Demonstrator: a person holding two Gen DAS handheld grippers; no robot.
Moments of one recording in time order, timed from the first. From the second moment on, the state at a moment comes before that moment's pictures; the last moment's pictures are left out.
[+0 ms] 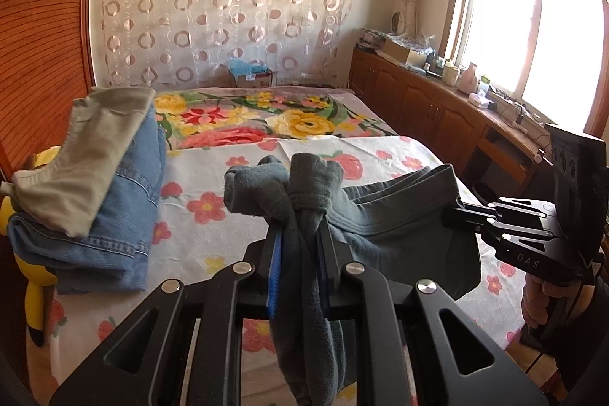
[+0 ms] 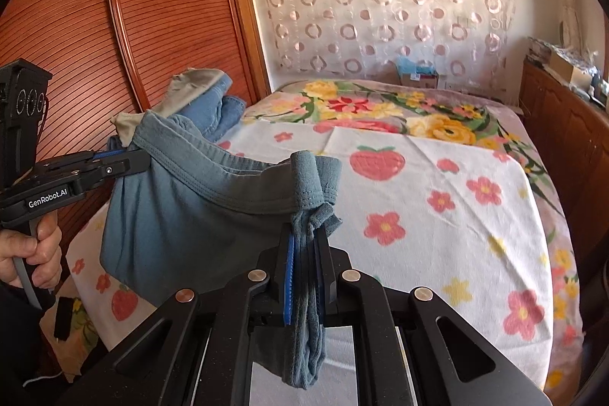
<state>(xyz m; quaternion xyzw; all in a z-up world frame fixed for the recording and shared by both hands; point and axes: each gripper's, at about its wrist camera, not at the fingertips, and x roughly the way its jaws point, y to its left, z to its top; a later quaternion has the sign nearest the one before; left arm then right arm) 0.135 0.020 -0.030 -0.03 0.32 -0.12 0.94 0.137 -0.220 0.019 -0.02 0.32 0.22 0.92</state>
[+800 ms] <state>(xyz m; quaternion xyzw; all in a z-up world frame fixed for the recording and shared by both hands) 0.140 0.112 0.011 -0.06 0.24 -0.05 0.97 0.212 -0.170 0.041 -0.07 0.24 0.30 0.92</state>
